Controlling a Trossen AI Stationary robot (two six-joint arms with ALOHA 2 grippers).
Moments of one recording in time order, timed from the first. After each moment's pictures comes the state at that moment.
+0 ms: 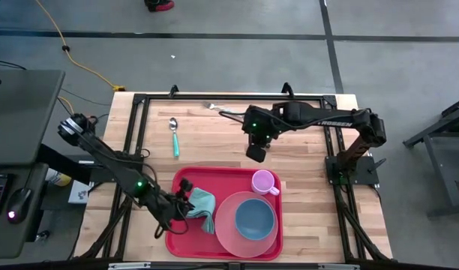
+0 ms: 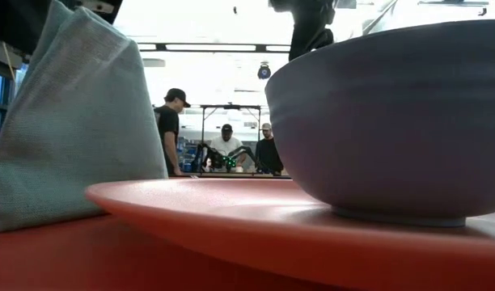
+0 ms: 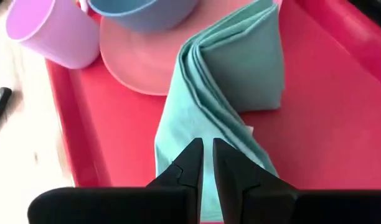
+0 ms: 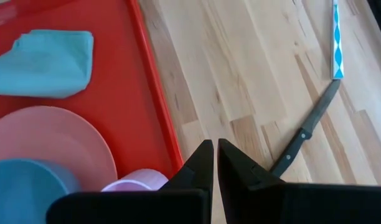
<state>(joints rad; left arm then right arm) -0.69 1.36 0.87 -0.41 -0.40 0.06 -0.10 1.66 1.65 -1.07 0.02 0.25</state>
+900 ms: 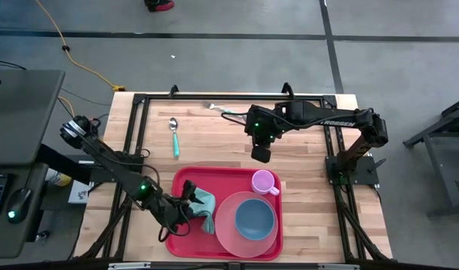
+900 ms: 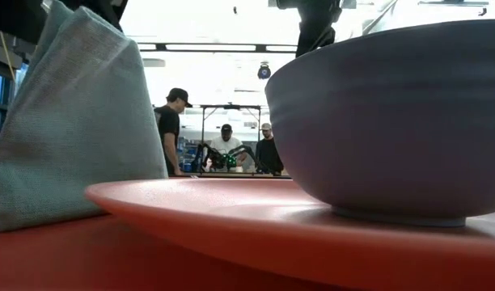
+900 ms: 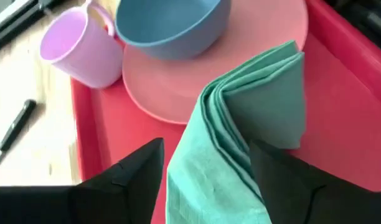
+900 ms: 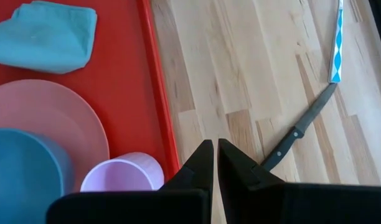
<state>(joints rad) -0.70 1.41 0.87 -0.27 -0.48 0.04 -0.10 1.64 1.65 -1.11 0.01 0.15</state>
